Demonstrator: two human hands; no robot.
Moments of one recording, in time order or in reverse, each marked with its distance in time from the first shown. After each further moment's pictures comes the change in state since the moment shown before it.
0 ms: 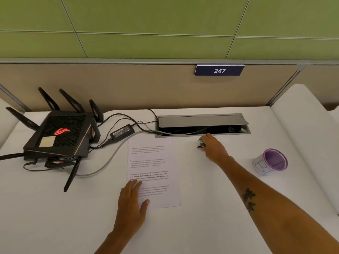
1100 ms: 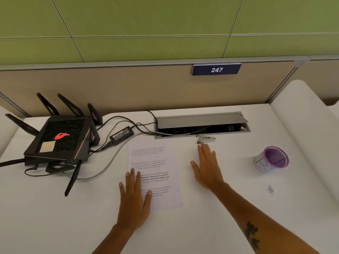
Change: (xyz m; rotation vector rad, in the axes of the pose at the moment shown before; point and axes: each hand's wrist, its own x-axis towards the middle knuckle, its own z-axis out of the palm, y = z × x) left_hand 0.027 0.003 0.003 0.162 -0.065 0.040; right_hand -0.074 -0.016 0.066 -0.026 0.193 -0.089
